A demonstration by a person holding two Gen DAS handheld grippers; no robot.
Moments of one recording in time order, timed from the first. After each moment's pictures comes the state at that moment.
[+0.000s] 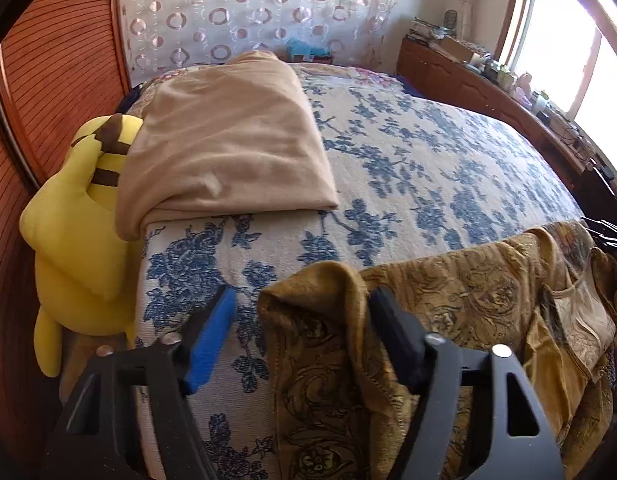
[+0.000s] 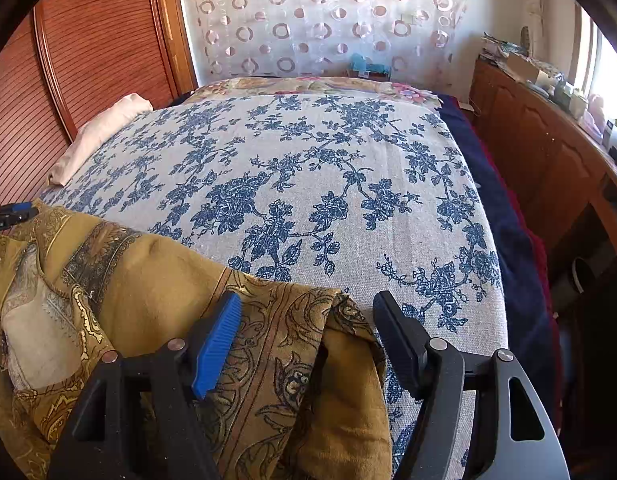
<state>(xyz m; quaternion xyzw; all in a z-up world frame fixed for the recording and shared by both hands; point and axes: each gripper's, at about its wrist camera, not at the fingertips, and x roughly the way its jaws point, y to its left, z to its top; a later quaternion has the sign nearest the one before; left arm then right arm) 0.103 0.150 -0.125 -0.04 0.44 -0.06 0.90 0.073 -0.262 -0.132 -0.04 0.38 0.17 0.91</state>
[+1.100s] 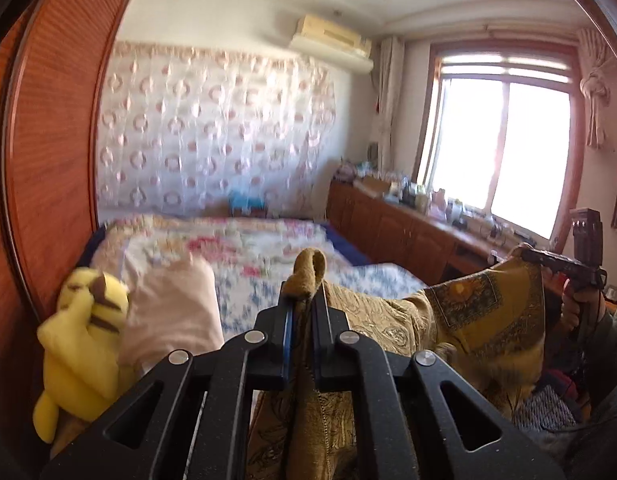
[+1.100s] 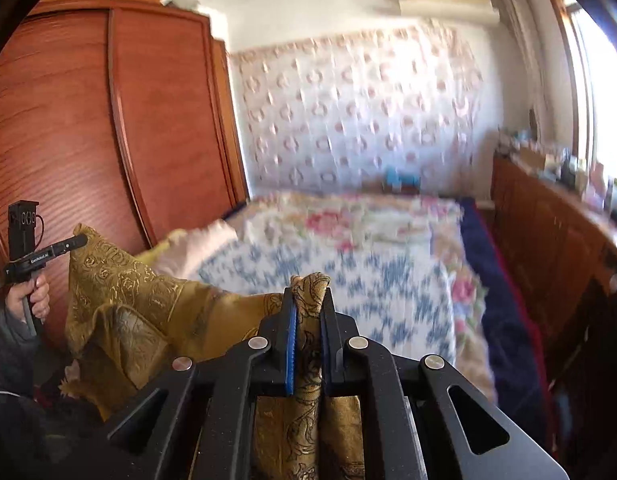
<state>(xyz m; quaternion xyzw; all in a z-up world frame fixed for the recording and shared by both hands) -0.031 0.118 0.064 -0.06 0.15 -0.15 0.97 -0.082 -0.297 0.048 0.00 0.16 0.24 0.96</state>
